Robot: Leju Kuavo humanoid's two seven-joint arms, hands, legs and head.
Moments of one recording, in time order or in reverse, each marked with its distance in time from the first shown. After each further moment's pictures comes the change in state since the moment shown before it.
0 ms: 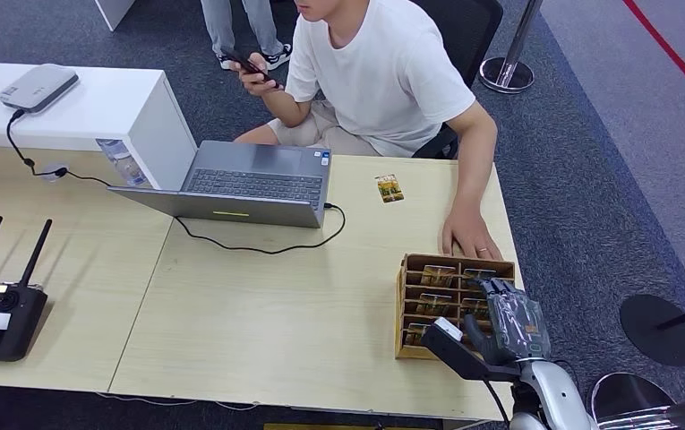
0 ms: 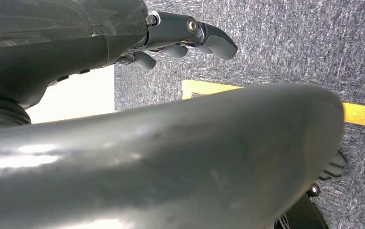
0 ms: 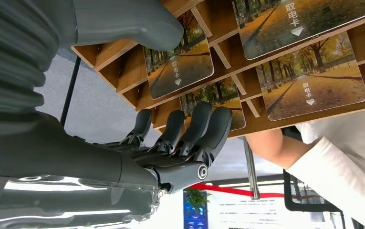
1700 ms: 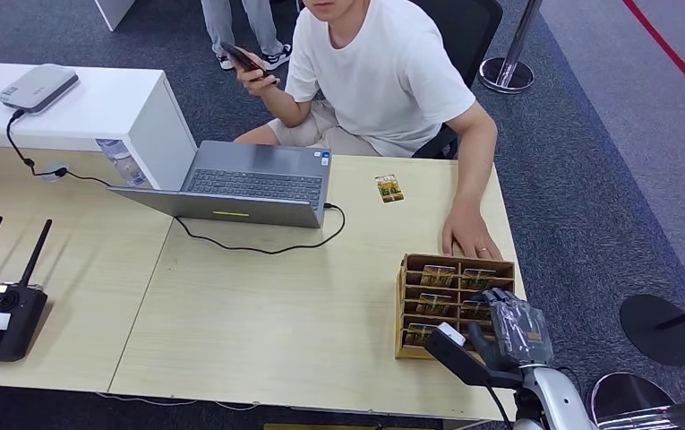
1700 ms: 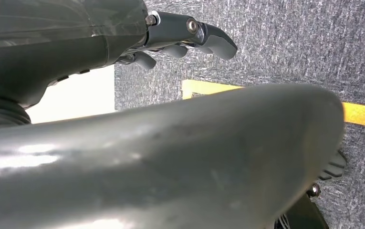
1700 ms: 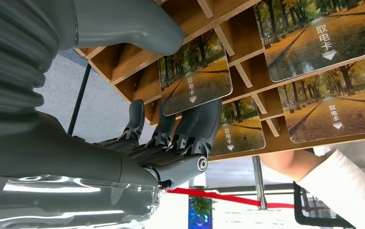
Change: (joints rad) left arm -0.003 -0.002 -0.022 0.001 0.003 -0.001 0.005; right arm 0.016 0.017 -0.010 -0.029 0.012 0.032 0.013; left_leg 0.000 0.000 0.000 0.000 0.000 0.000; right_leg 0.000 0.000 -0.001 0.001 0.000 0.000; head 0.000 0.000
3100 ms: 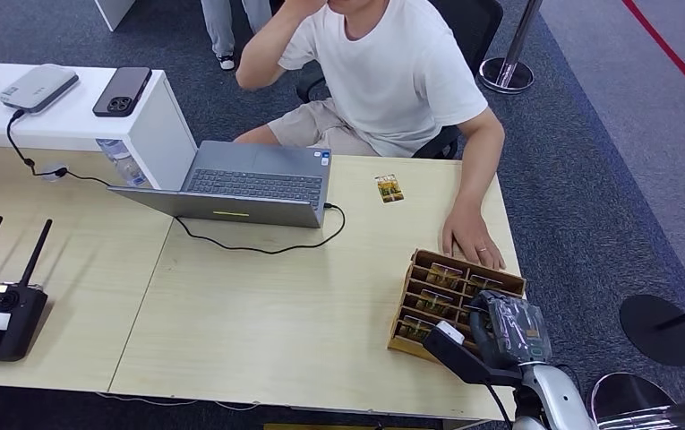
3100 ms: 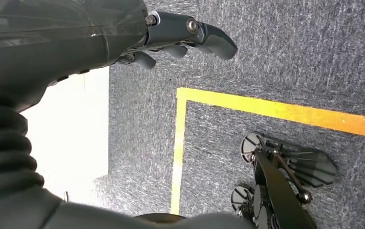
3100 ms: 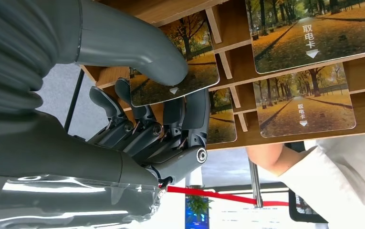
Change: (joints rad) left arm 0.000 0.007 0.002 0.001 0.000 0.035 -0.028; right arm 0.001 -0.013 0.006 0.002 -0.013 -0.008 -0.010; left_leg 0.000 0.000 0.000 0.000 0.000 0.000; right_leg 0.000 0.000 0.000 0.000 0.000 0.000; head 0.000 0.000
